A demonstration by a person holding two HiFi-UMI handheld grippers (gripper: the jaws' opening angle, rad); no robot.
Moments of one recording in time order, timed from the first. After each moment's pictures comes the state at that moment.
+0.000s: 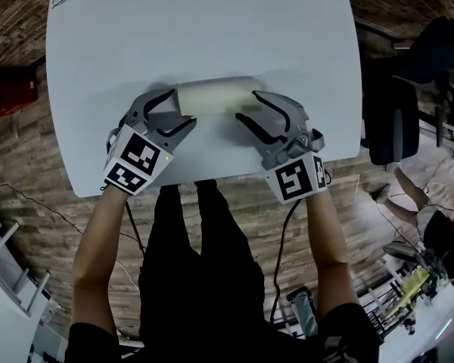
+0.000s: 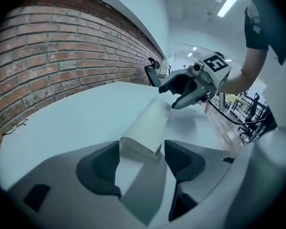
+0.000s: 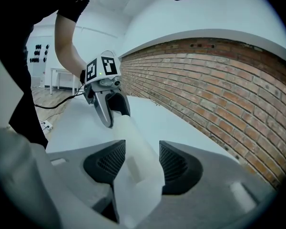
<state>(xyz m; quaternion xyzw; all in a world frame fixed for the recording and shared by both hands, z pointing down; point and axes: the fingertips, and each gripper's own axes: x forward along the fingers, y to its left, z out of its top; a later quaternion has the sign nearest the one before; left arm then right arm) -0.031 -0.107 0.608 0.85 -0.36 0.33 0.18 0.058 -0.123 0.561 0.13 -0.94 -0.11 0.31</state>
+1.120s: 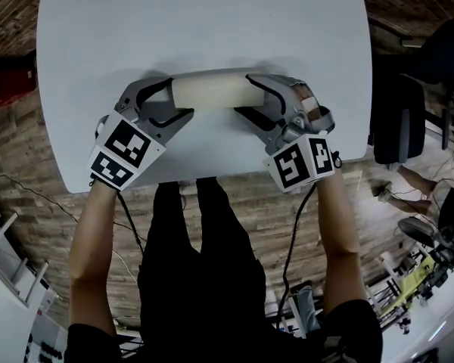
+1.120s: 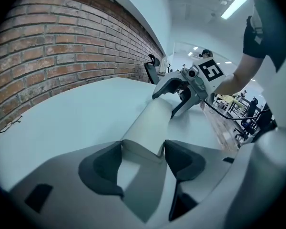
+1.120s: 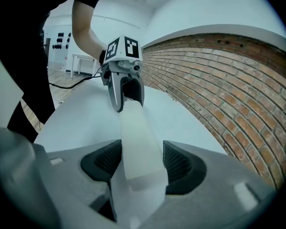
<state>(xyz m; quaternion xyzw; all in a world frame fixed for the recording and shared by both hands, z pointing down) -0.034 -0.115 0.616 0.85 -0.34 0.34 0.20 0.049 -0.130 0.599 0.03 -0.91 -0.18 0.37</state>
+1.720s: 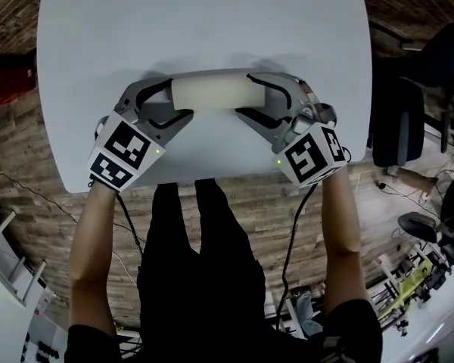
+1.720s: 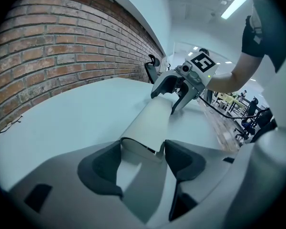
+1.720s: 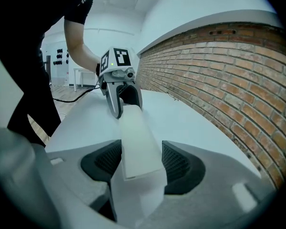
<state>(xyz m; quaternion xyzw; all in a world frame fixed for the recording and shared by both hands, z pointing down) -0.033 -0.113 0.615 0.85 -0.34 0.34 0.20 0.049 -0.133 0.589 -0.01 -0.93 -0.12 0.35</state>
